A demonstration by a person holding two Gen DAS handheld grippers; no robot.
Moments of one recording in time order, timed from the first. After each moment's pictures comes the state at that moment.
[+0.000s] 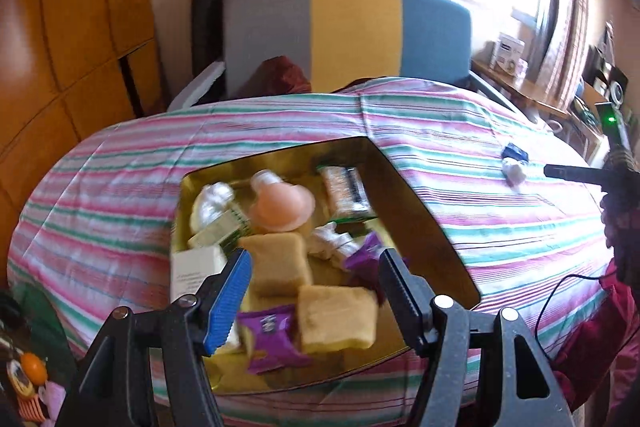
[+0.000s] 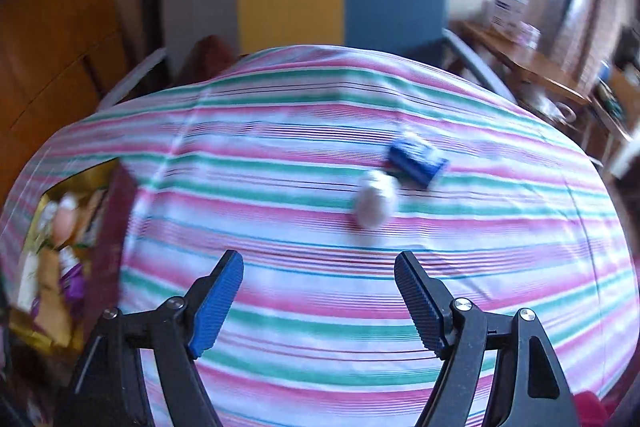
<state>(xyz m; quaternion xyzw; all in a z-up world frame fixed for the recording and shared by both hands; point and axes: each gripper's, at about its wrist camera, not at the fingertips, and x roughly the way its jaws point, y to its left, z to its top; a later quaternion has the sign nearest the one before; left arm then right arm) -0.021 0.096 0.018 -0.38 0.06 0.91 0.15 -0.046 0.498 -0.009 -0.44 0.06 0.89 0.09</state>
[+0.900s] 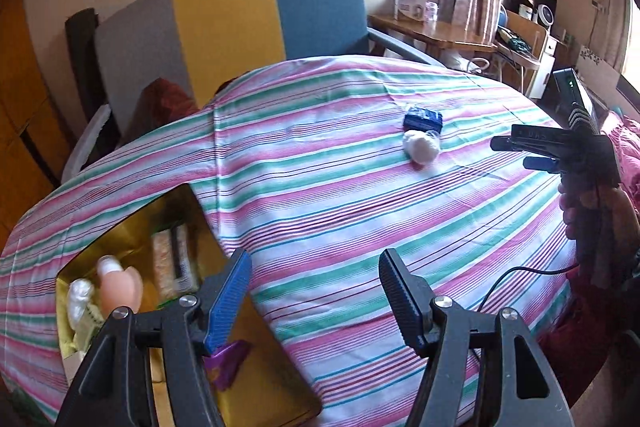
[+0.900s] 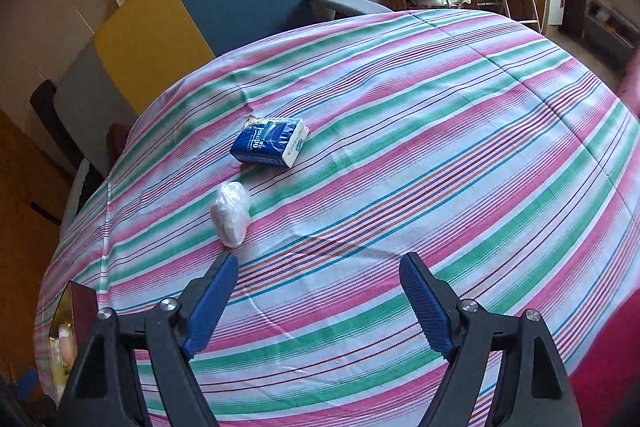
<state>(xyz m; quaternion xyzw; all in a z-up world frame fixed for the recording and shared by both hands) -0.046 0.286 0.014 -0.40 0.15 0.86 0.28 -0.010 0.620 -0.044 -0.41 0.28 0.84 0.21</state>
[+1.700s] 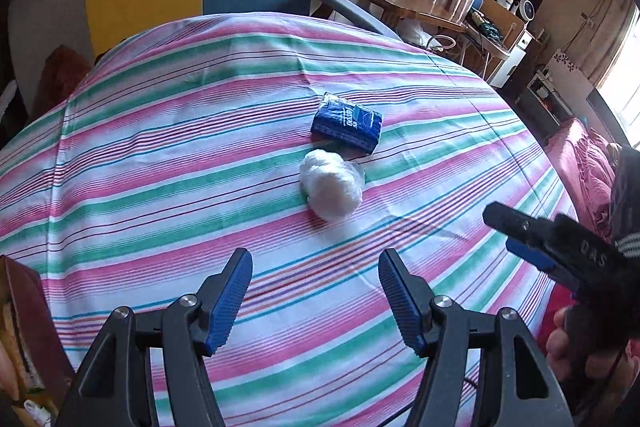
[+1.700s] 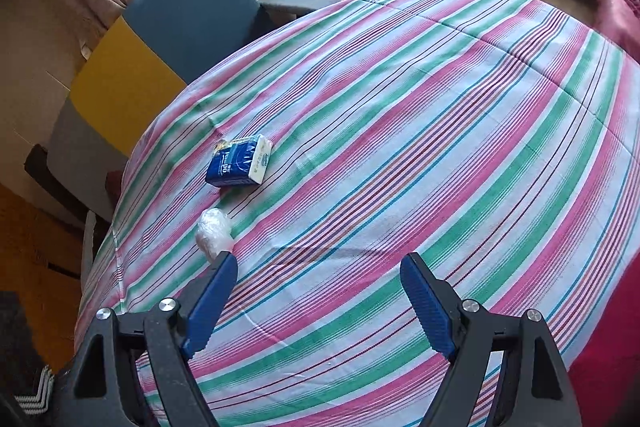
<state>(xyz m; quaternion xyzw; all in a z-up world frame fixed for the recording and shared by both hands) -0.125 0.460 -0.042 -0.49 0.10 0.79 0.36 0.010 0.652 -0.053 -0.38 0.38 0.81 0.23</state>
